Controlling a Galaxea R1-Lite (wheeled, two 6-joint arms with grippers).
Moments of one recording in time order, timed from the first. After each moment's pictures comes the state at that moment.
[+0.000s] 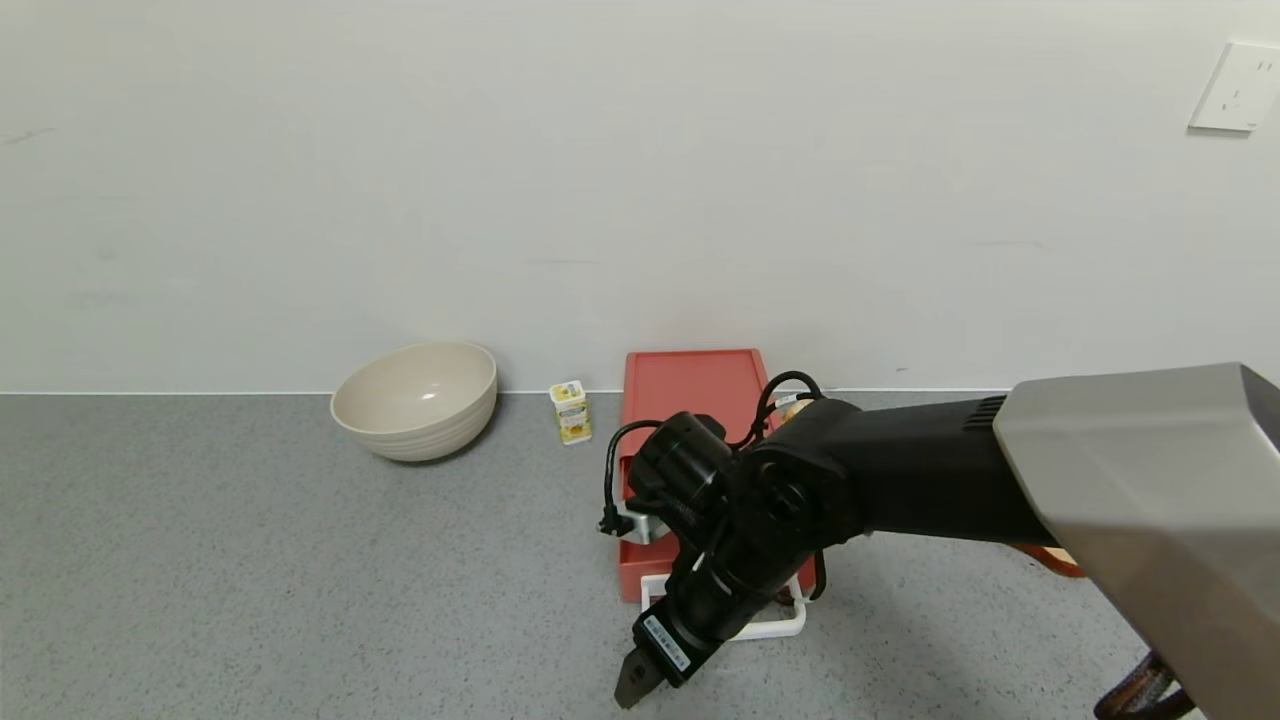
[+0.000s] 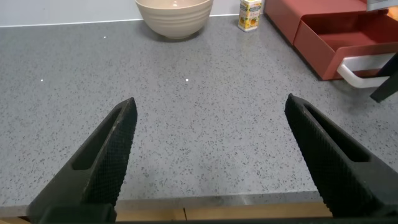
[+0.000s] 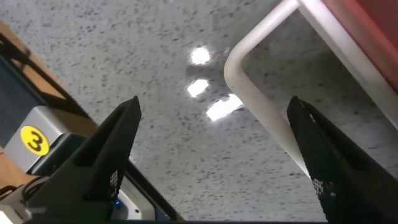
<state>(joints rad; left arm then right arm) 0.00 0.00 0.00 0.01 -0.01 0.00 0.82 2.31 -1.79 0.68 0.26 0.08</state>
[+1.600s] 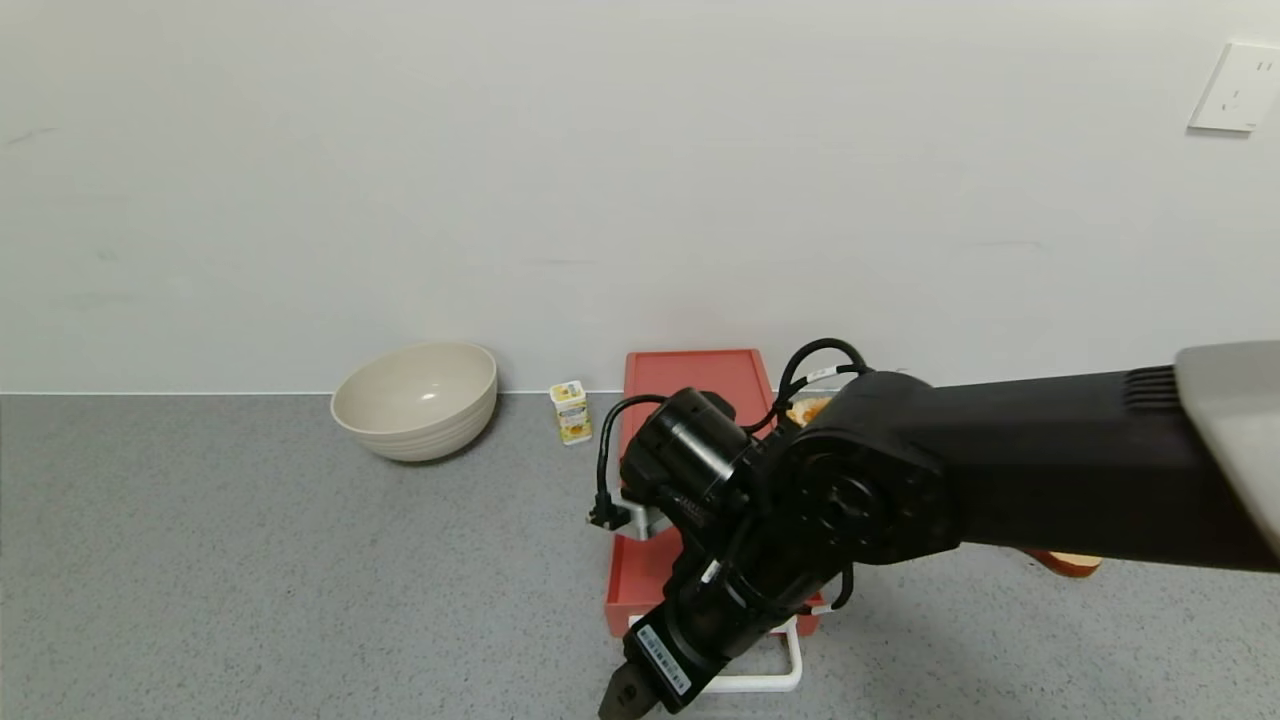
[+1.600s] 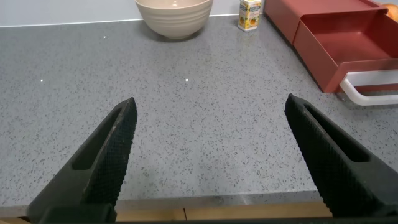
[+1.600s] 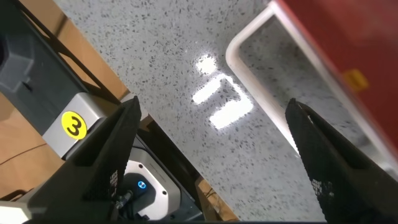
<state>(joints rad) 0.00 0.00 0.00 0.01 -0.01 0.00 0.88 2.16 -1.72 0.68 0.23 0.15</state>
